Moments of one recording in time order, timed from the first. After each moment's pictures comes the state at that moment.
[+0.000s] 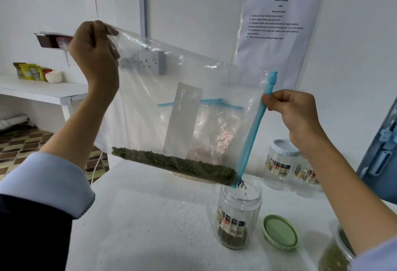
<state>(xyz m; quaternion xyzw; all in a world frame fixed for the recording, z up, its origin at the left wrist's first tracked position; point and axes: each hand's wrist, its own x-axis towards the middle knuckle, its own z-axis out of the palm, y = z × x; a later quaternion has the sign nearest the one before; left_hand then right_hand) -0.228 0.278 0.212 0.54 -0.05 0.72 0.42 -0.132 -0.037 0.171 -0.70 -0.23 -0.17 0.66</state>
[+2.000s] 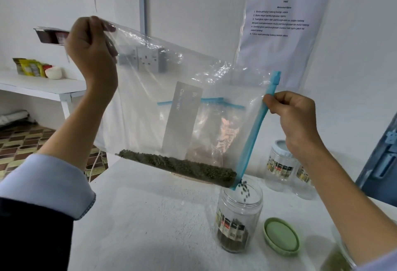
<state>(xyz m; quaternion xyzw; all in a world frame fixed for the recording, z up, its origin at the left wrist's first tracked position) -0.217 0.284 0.210 0.52 -0.07 0.74 0.42 -0.127 -0.027 0.160 -0.68 -0.22 -0.19 0.67</state>
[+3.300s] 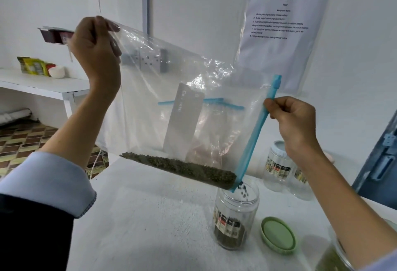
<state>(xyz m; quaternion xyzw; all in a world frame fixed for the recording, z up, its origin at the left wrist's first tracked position) -0.224 0.275 0.211 0.52 -0.06 0.74 0.42 -0.128 -0.033 0.152 -0.68 -0.21 -0.20 0.67</state>
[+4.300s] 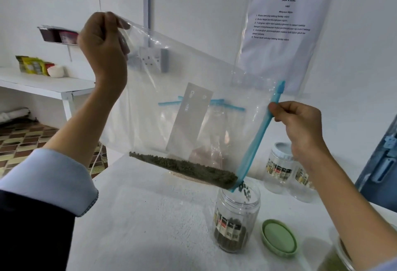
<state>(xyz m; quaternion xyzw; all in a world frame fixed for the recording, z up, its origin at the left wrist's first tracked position) -0.220 0.270 0.215 0.54 -0.09 0.73 0.42 -0.121 -0.037 0.153 -0.69 -0.18 -0.19 0.68</state>
